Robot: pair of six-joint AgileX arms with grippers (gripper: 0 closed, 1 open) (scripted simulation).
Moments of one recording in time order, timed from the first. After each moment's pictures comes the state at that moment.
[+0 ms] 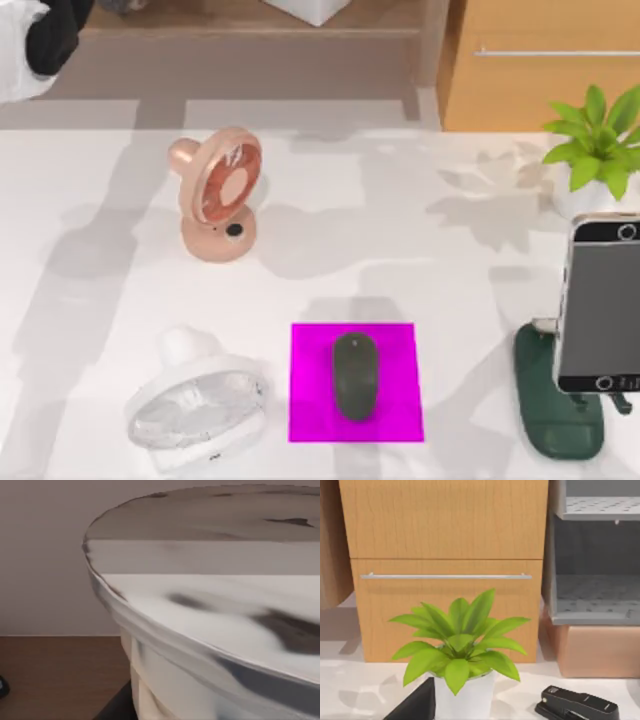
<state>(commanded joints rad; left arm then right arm) -0.19 1.97 1.40 0.47 -0.14 -0.01 0.00 0.00 0.00 0.00 0.00 0.00</state>
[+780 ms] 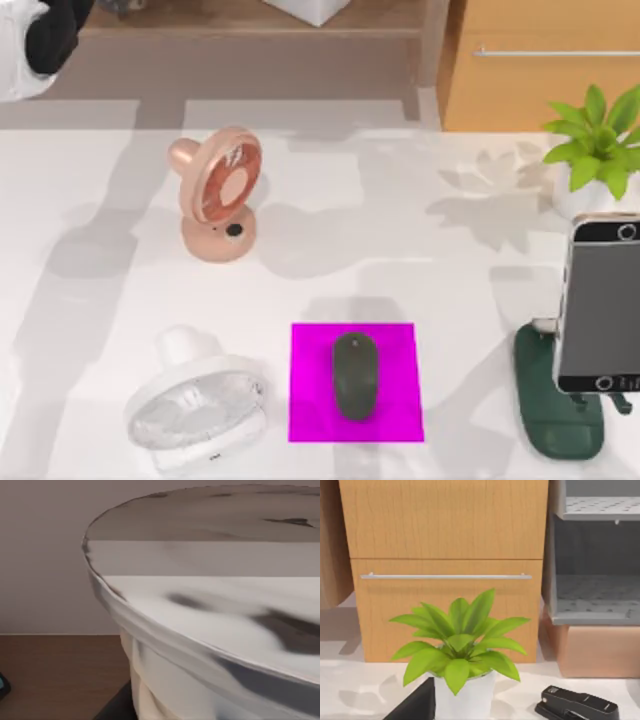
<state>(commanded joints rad) -0.19 1.97 1.40 0.46 -0.14 -0.01 0.00 0.00 0.00 0.00 0.00 0.00</state>
